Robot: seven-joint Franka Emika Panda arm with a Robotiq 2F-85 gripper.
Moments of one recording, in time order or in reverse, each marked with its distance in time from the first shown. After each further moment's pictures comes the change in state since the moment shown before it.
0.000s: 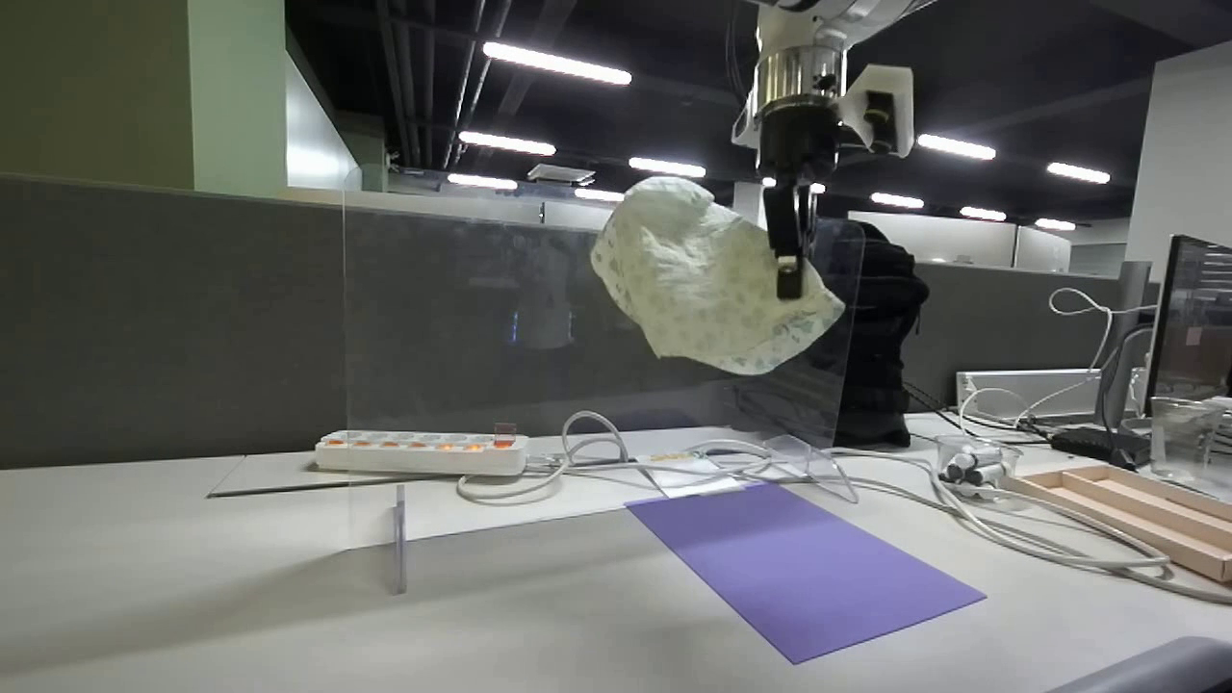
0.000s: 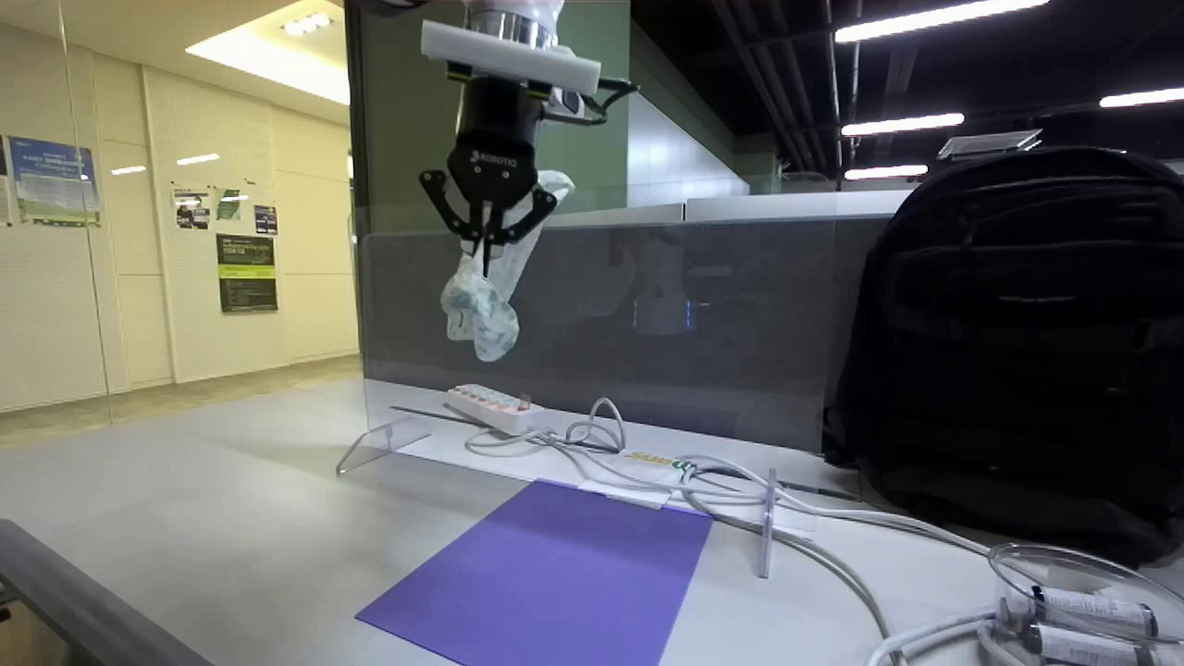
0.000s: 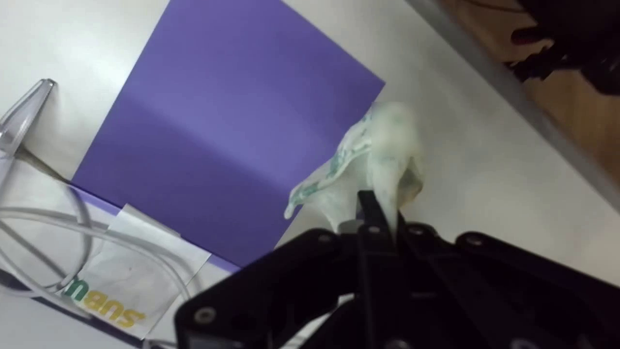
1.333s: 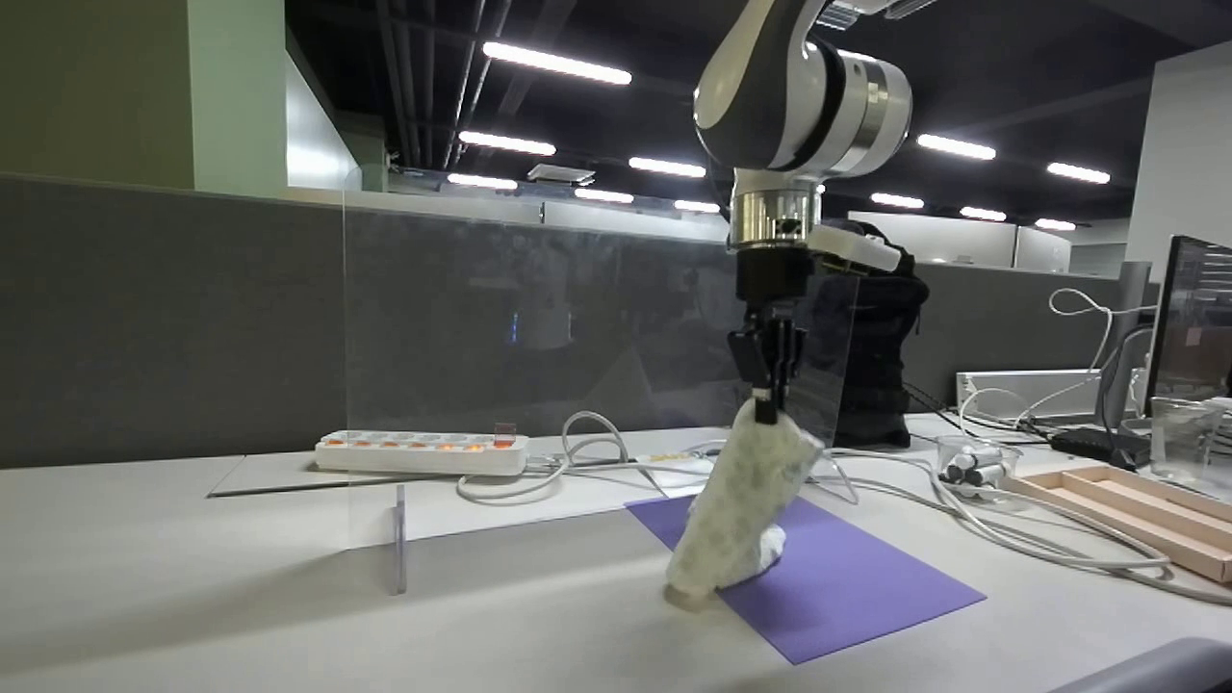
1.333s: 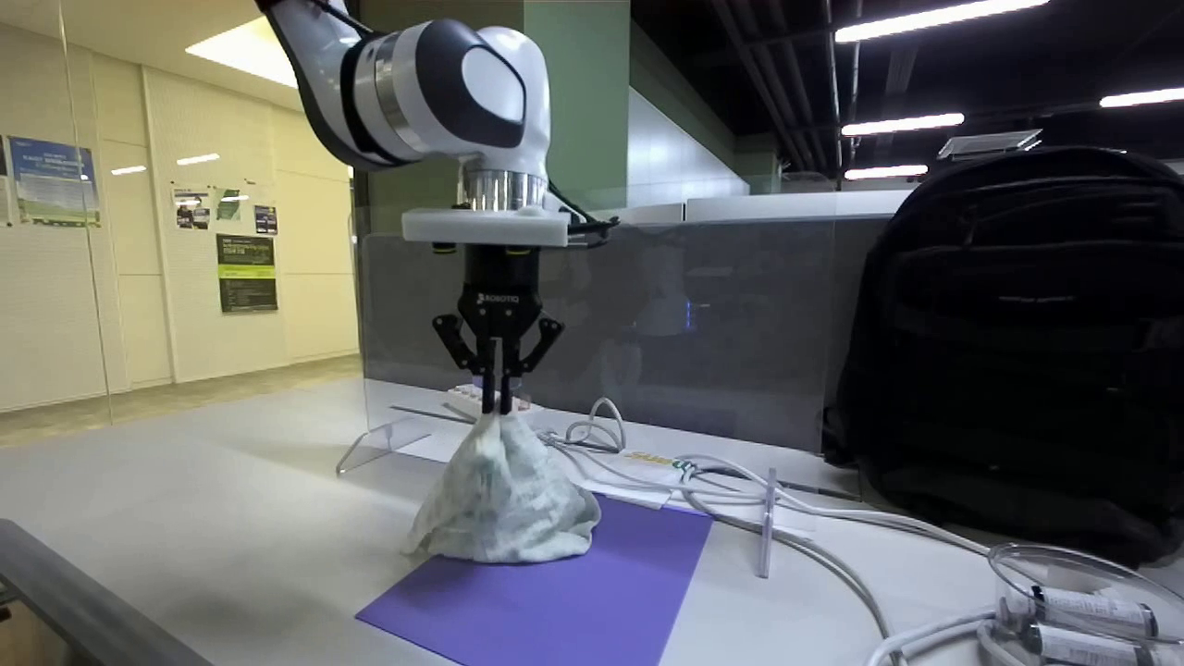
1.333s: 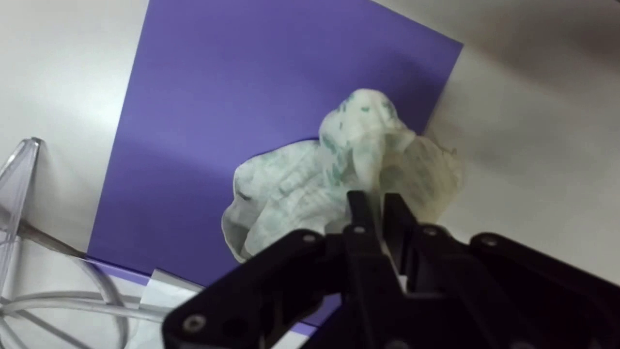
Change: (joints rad) arm 0.003 0.224 0.029 -0.126 -0.071 0.426 0.302
